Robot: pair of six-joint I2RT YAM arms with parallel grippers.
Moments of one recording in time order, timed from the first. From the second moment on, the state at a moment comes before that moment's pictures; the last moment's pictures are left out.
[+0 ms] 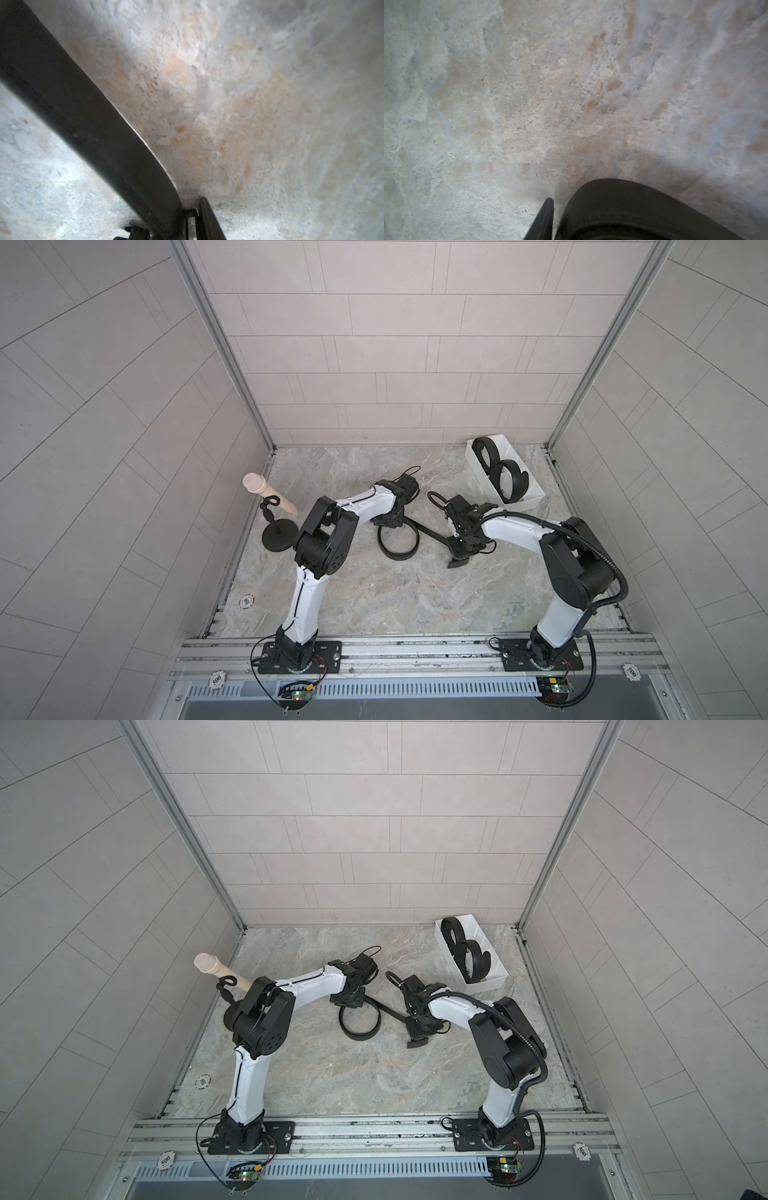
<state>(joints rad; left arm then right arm) -0.58 2.14 1.55 -0.83 -0.33 -0.49 0.50 1.74 1.04 -0.74 0.00 0.23</state>
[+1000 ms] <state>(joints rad) -0.57 2.15 1.57 -0.80 -0.28 -0.40 0.51 2.17 1.68 -0.88 -0.03 0.11</state>
